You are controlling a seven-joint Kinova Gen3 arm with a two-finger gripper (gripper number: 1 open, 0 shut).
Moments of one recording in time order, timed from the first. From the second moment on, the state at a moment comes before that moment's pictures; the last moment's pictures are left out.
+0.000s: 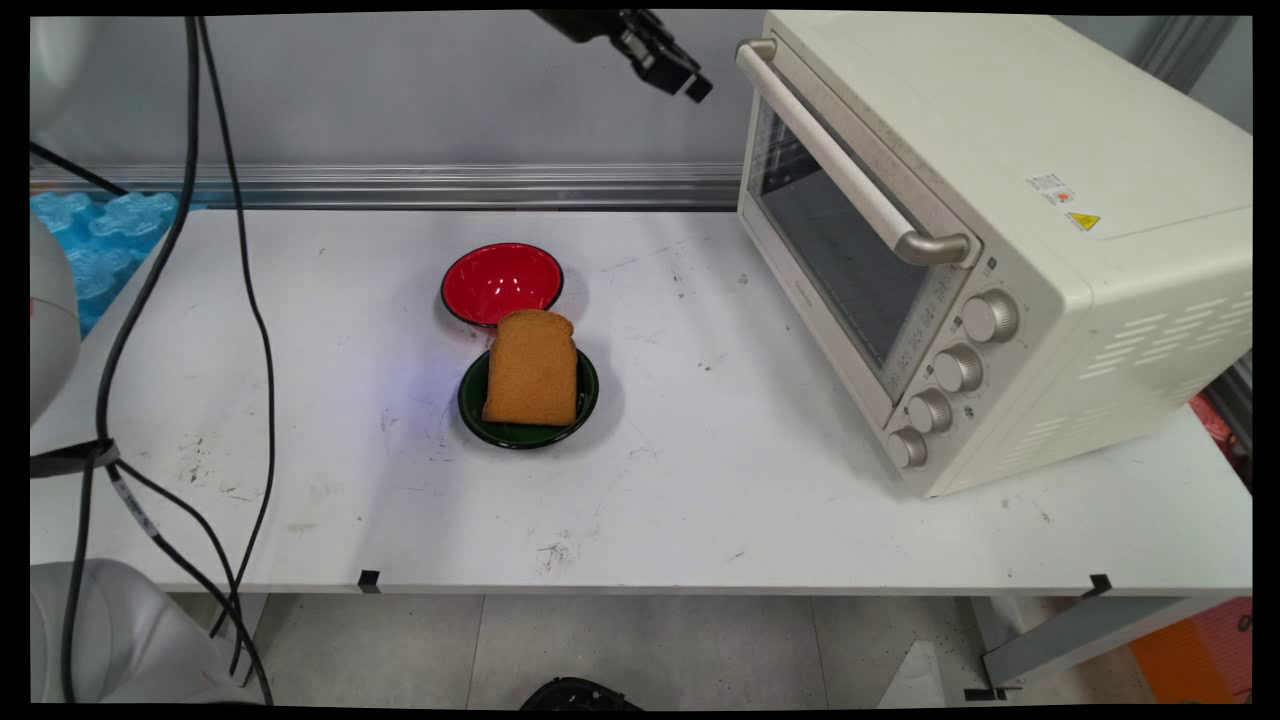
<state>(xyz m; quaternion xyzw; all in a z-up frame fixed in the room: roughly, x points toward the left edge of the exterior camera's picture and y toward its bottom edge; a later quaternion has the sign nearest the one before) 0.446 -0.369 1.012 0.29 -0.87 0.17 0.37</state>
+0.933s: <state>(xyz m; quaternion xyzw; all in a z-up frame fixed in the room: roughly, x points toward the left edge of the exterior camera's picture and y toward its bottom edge) 0.416 -0.396 1.035 0.28 -0.86 0.16 0.40</state>
